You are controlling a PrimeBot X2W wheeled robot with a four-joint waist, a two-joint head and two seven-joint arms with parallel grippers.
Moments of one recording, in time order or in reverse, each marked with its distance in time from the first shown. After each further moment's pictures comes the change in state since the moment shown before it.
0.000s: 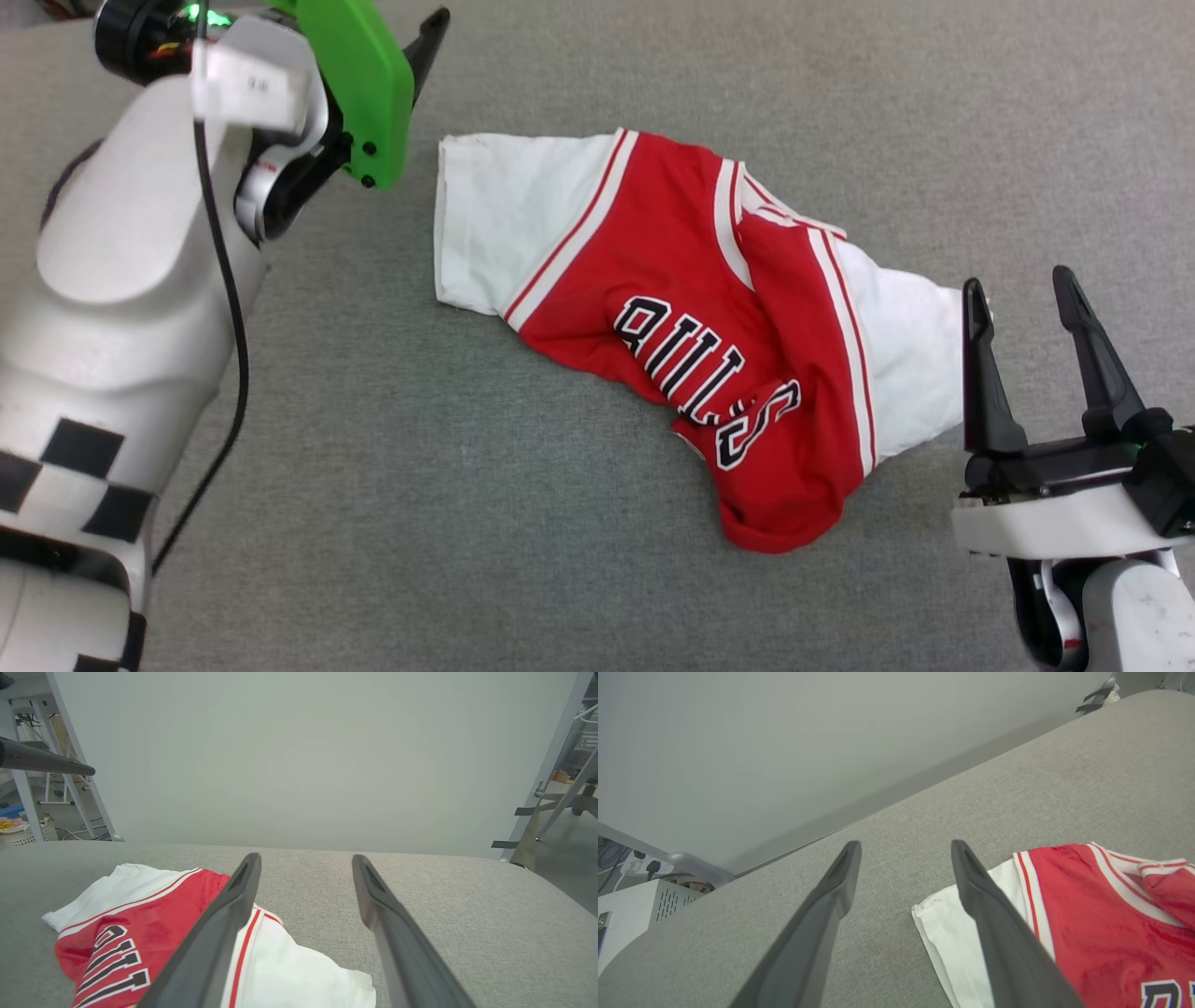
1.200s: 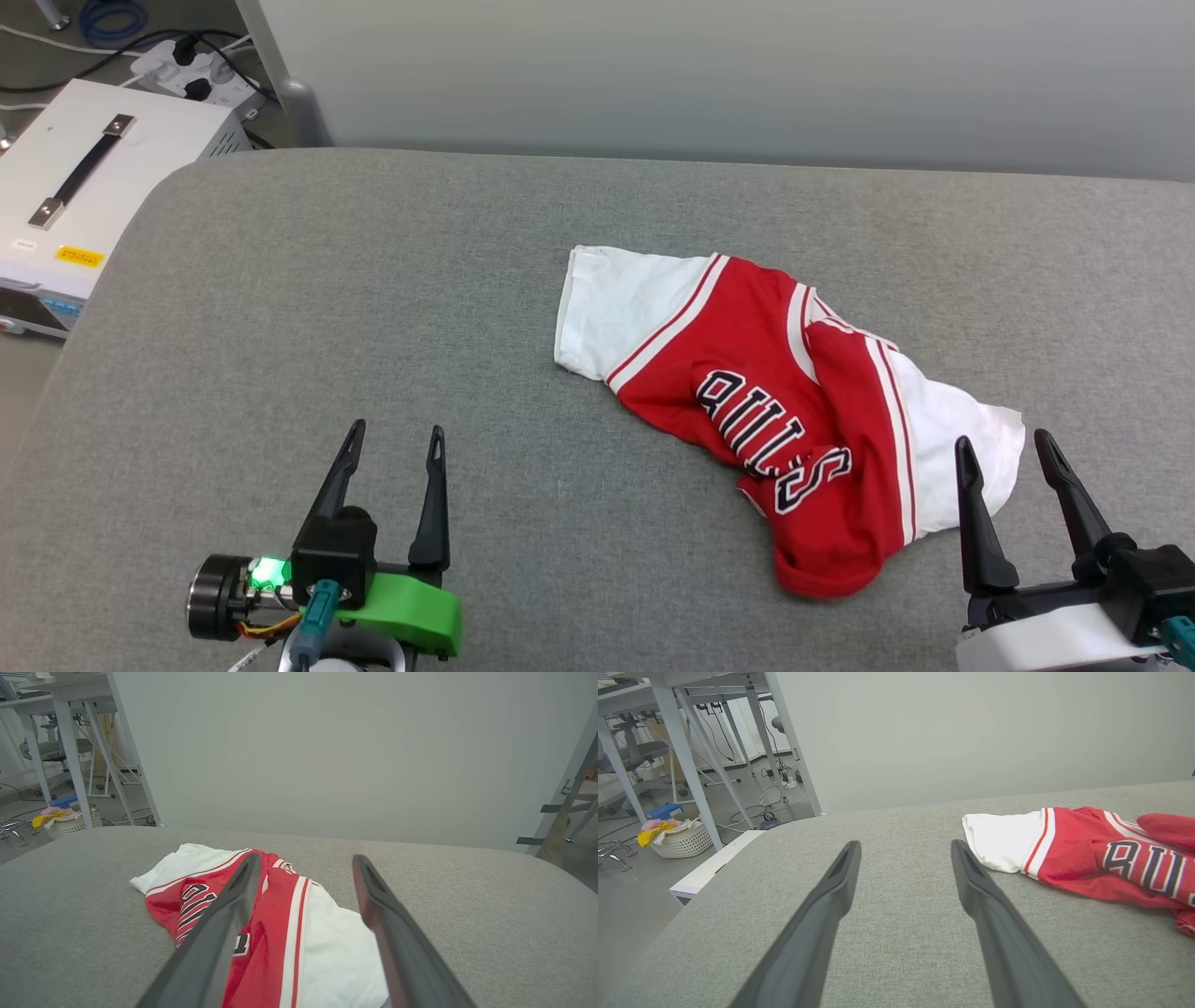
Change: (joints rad) left arm 1.103 -0.231 0.399 -0.473 0.521 0.252 -0.649; right arm 0.212 0.000 -0.032 0.079 0.000 0.000 0.000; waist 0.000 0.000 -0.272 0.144
